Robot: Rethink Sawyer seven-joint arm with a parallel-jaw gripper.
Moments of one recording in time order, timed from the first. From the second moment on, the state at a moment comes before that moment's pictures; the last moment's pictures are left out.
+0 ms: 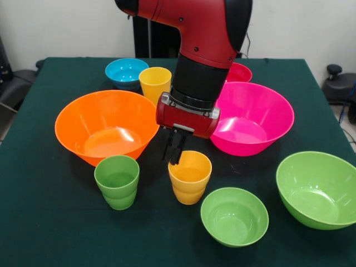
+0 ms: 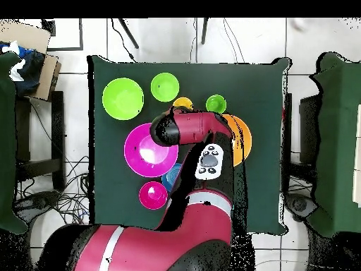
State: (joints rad) arm -0.07 -0.37 -0.18 1.32 -0.23 0.30 2.00
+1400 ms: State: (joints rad) arm -0.07 -0.38 -0.18 1.32 -0.21 0.30 2.00
